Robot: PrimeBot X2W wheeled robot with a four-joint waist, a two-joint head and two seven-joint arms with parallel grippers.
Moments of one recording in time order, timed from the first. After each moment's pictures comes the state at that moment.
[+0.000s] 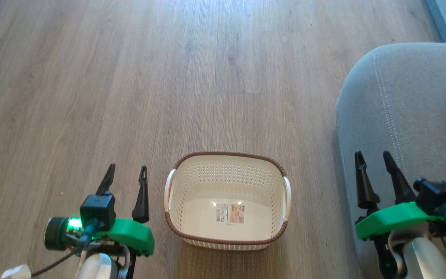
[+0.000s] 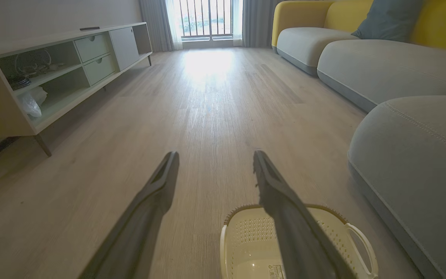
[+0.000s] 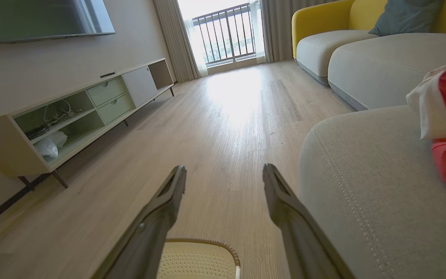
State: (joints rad) left arm -0.08 0.05 -0.16 0.23 -0.10 0.11 -0.26; right arm -0.10 -0.09 0.00 0.29 0.33 0.13 -0.26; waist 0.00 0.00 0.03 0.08
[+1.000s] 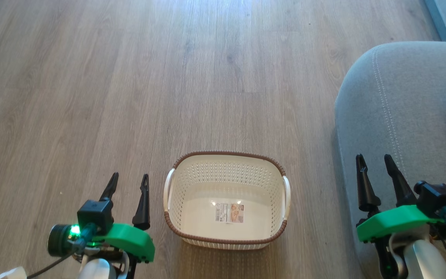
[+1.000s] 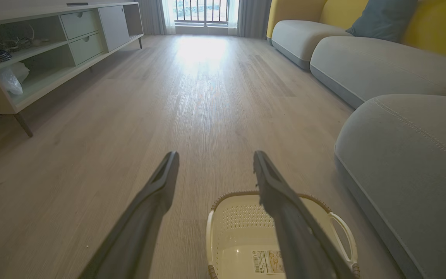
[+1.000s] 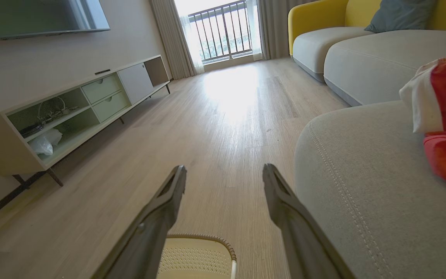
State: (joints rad) left arm -0.06 0.05 -0.16 0.26 -0.16 0.07 -0.26; right arm -0.08 -0.08 -0.01 0.29 0.33 0.13 -0.26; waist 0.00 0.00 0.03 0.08
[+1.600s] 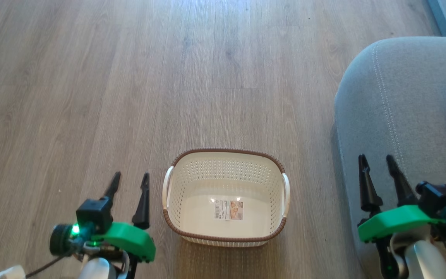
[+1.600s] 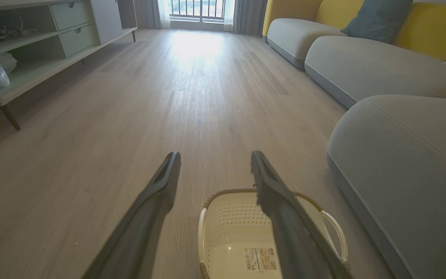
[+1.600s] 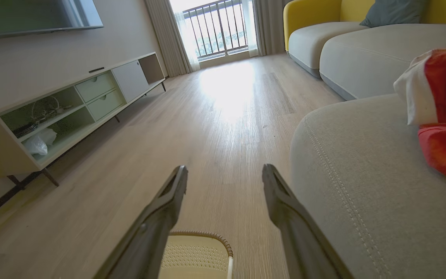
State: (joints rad) left arm -0.07 0.05 -0.16 0.27 -0.19 0.05 -0.26; right arm -0.08 -0.08 -0.02 0.29 0.33 0.13 -0.26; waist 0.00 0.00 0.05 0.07
